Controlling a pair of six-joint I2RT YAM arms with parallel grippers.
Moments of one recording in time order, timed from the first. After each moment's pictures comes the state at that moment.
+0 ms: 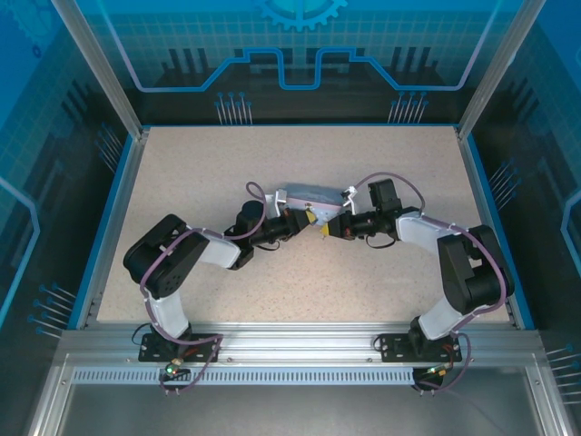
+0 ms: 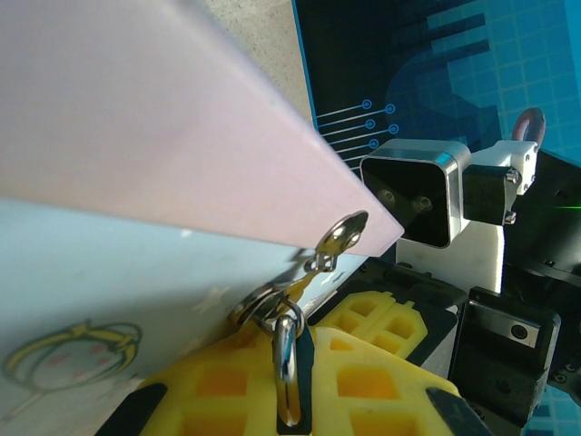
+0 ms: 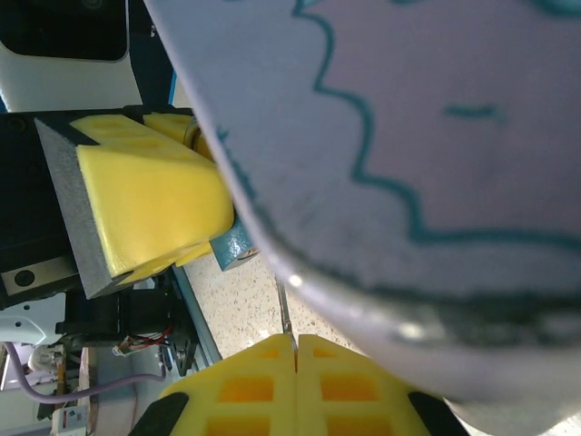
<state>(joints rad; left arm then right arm) -0.57 1.81 0.66 0.93 0.47 -1.16 0.27 1.60 0.81 -0.14 -0.94 0.38</state>
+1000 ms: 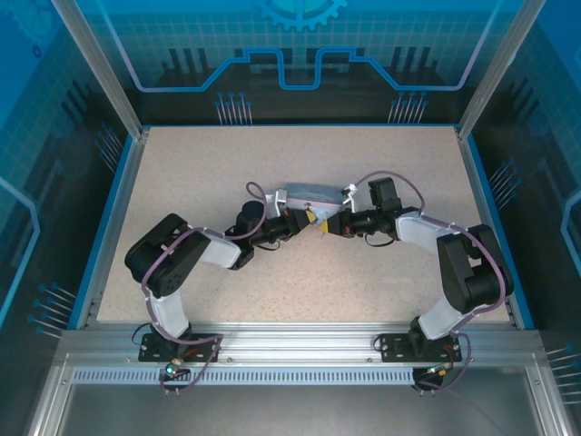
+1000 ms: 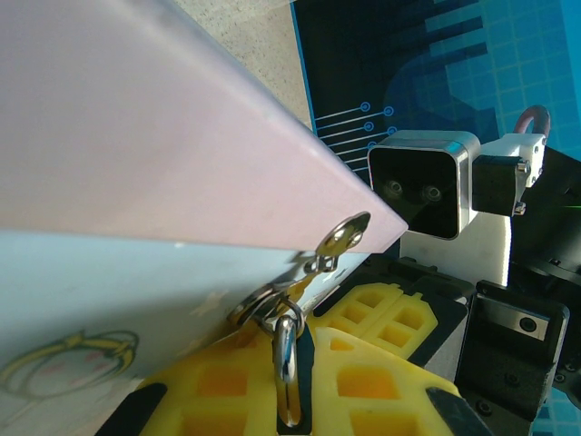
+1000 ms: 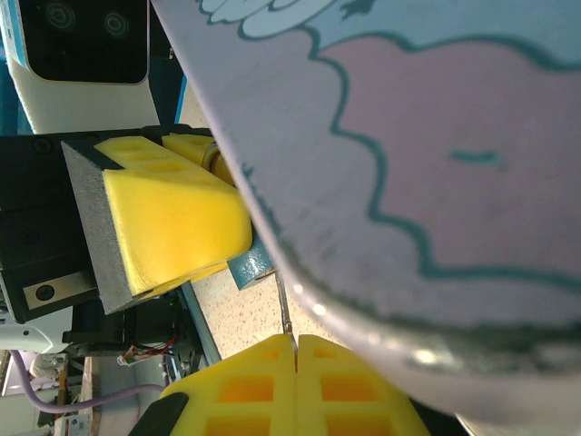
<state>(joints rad) -0.57 1.82 0.66 0.95 0.47 -1.16 0.27 1.61 0.81 -0.09 -0.95 0.41</state>
